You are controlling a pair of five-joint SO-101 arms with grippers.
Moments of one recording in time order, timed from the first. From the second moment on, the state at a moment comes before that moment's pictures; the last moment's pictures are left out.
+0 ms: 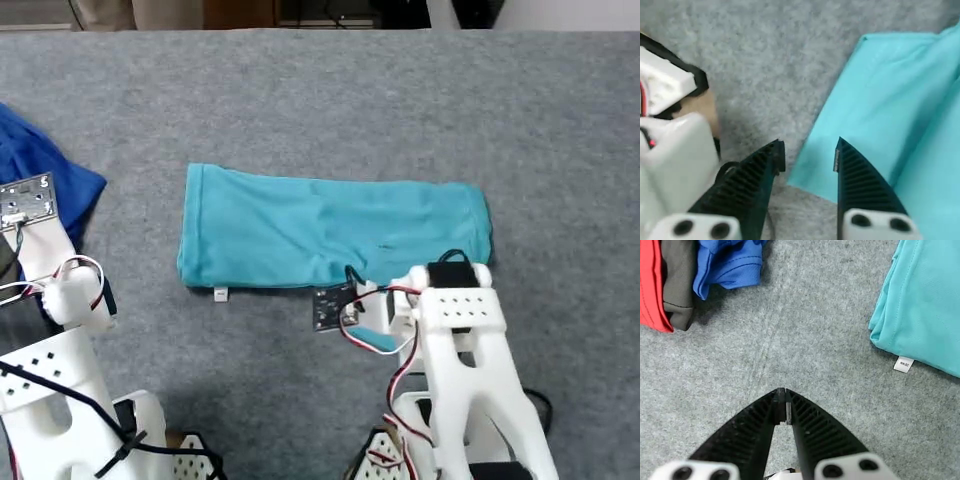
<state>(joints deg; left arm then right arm) -26.9 -56.0 41.0 89.5 -12.9 -6.3 -36.0 62.0 78.1 75.2</state>
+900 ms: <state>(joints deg) -26.9 -56.0 41.0 89.5 -12.9 -12.3 -37.3 74.9 59.1 61.4</state>
